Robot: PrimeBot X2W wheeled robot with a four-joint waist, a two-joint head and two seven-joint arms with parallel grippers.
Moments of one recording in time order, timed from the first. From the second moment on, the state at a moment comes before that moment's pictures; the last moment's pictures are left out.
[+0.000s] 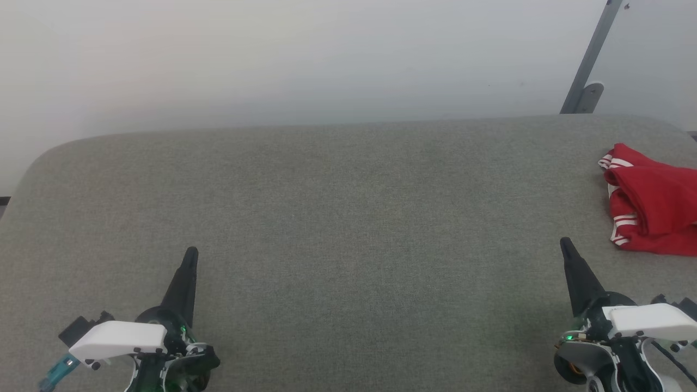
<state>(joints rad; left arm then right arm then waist) -0.10 0.05 0.11 0.25 -1.61 -0.13 0.11 -0.11 -0.05 -0.11 0.24 1.61 0.13 0.11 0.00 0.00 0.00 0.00</state>
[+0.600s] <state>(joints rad) -0.10 0.05 0.11 0.25 -1.61 -0.13 0.11 -0.11 -0.05 -0.11 0.24 1.61 0.13 0.11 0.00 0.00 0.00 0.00</state>
